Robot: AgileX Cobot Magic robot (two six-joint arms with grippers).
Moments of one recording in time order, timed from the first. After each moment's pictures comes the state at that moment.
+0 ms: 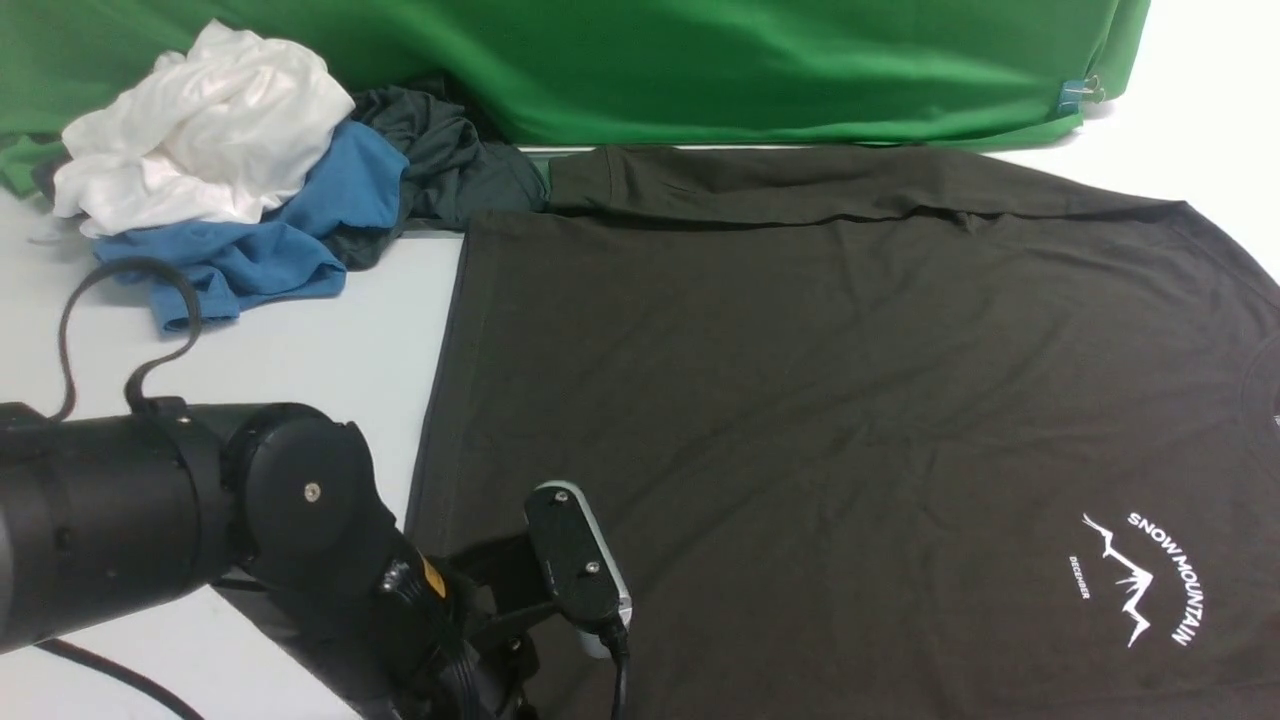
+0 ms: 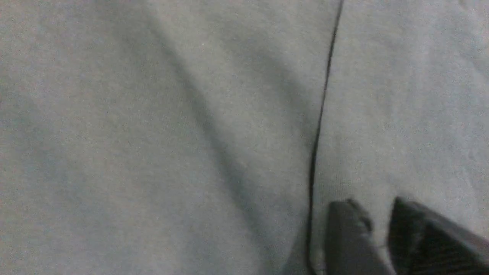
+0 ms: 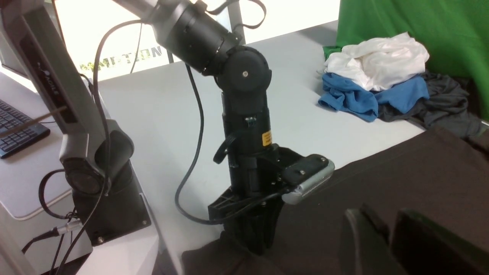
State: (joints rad) right arm 0.88 0.41 -0.74 0.26 0.69 -0.16; left arm -0.56 1.49 -0.70 -0.47 0.81 0.91
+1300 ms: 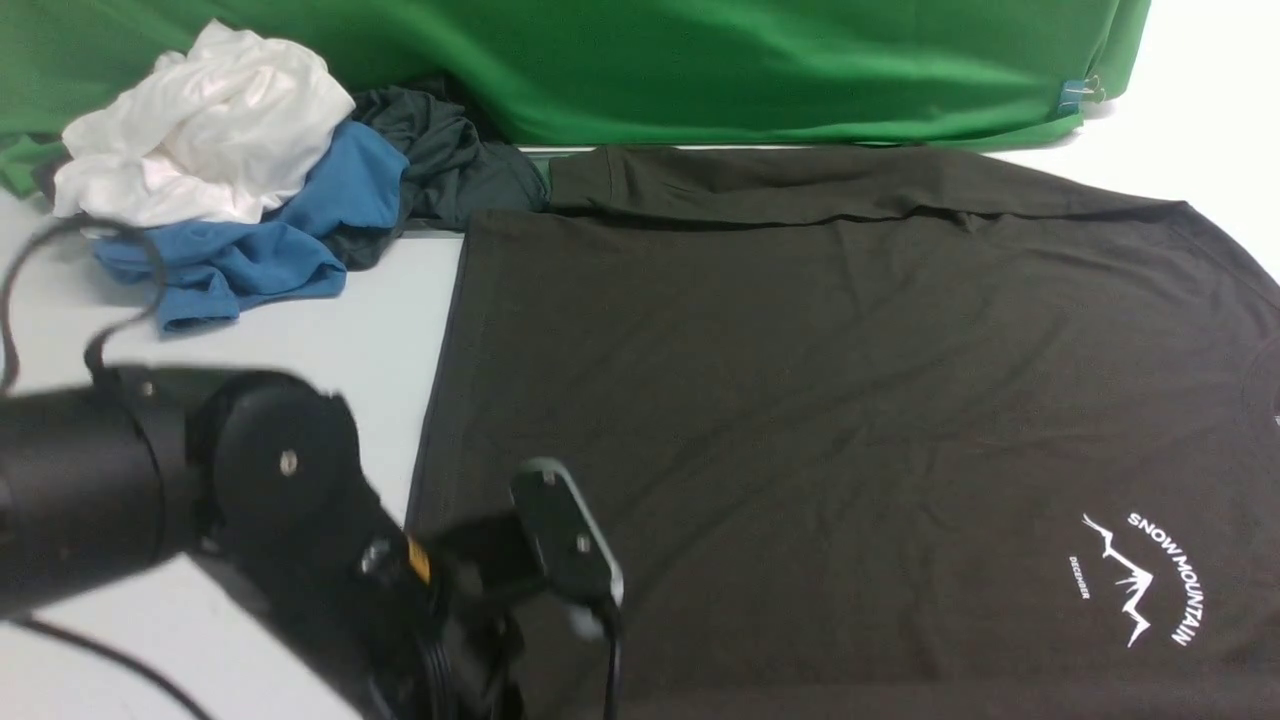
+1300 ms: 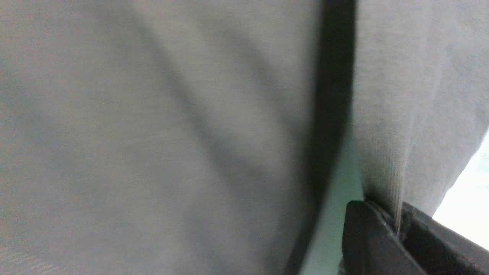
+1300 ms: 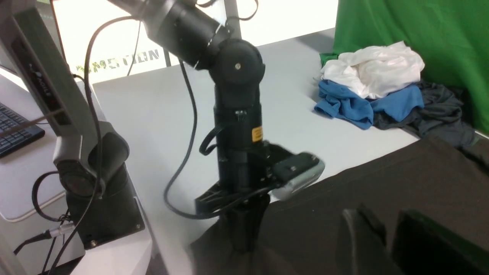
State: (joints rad) right arm 0.88 0.41 -0.74 0.25 0.67 -0.18; left arm -0.56 1.42 -0.78 -0.37 0.92 0.76
